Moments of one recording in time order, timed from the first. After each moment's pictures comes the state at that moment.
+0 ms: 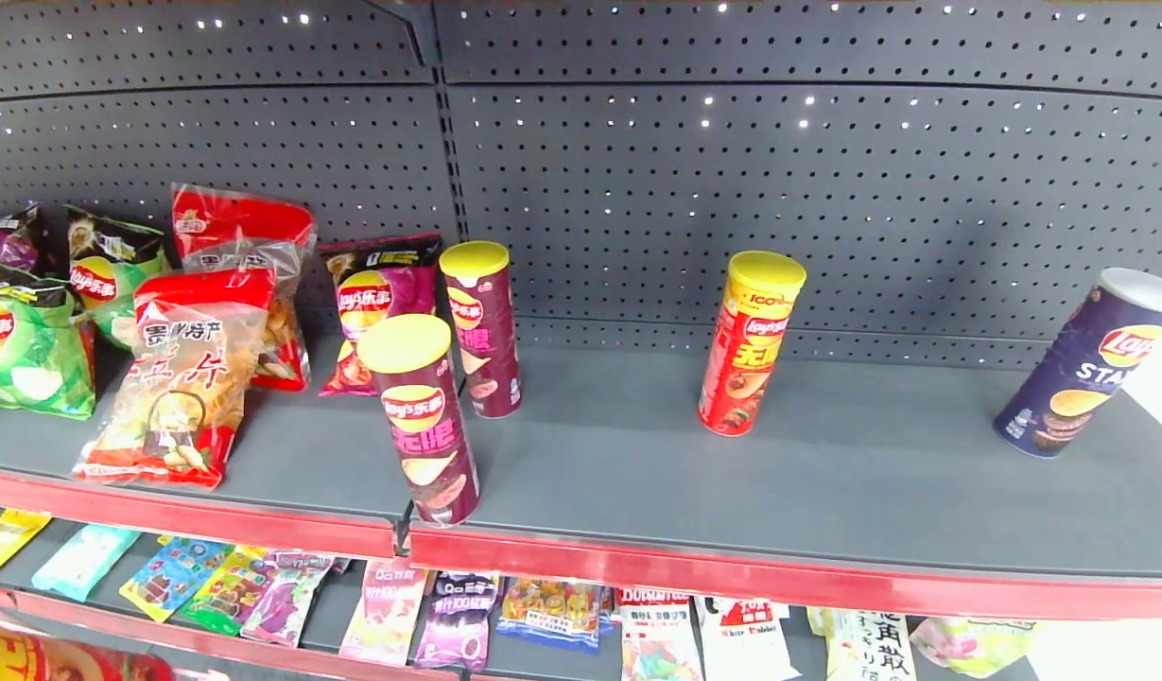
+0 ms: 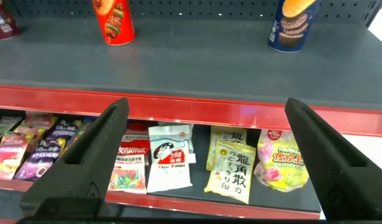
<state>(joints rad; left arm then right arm) -0.04 0.32 -0.46 0.22 -0.16 0.19 0.00 0.00 0.00 0.00 0.01 0.00</state>
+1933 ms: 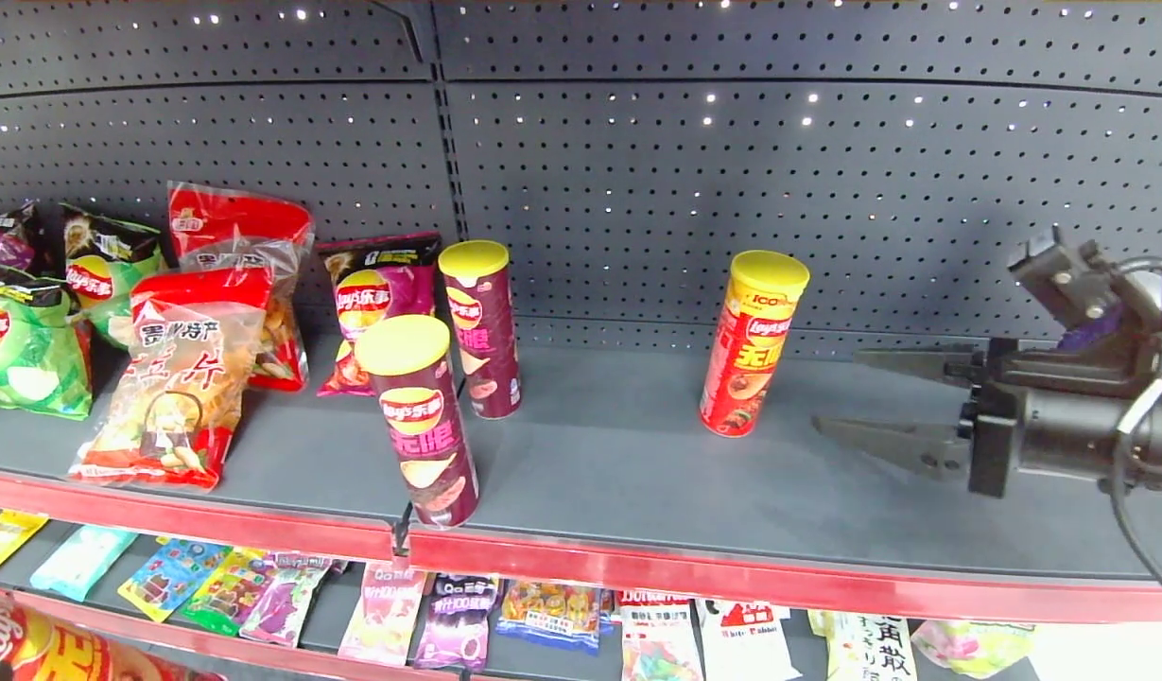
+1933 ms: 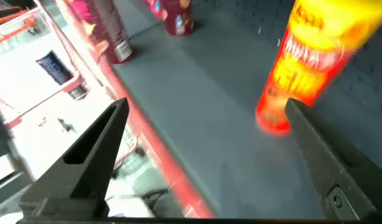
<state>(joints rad) -0.04 0.43 -0.49 0.23 -0.29 0.11 0.27 1.38 -0.70 -0.36 0.54 -0.17</state>
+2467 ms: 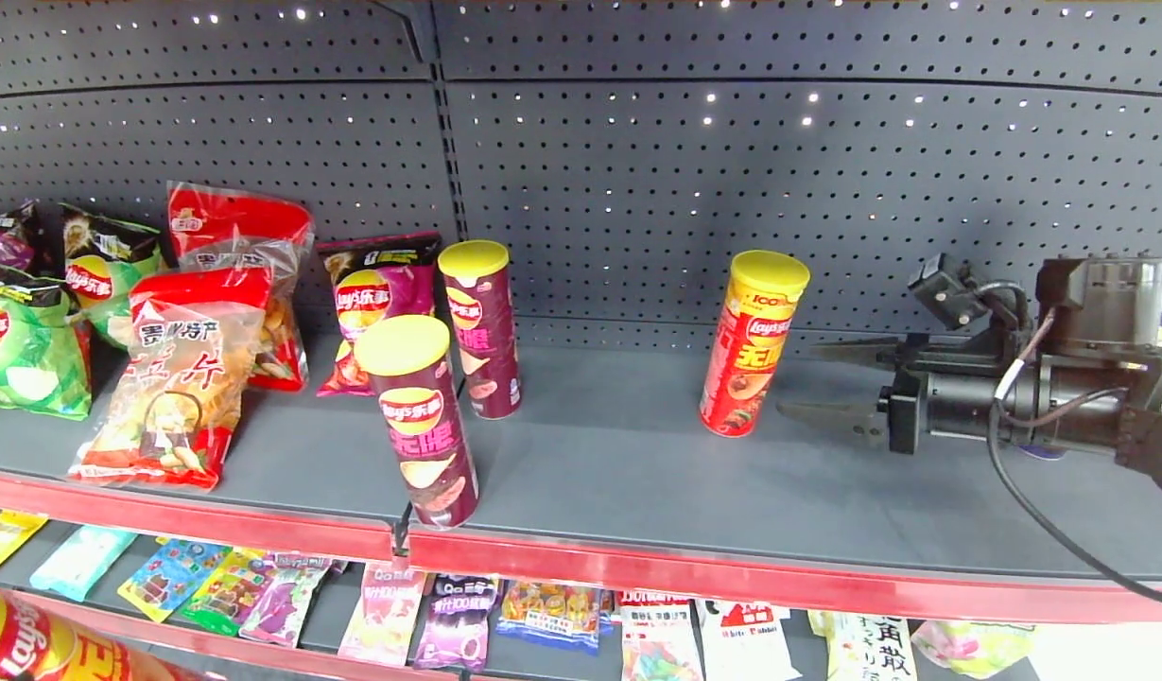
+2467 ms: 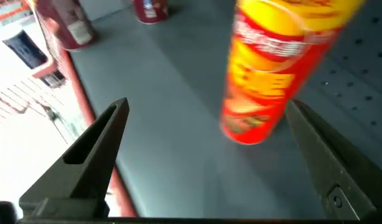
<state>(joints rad) -0.04 0.45 -0.49 0.23 -0.34 0.14 0.12 1.68 -0.78 -0.51 0.73 -0.32</state>
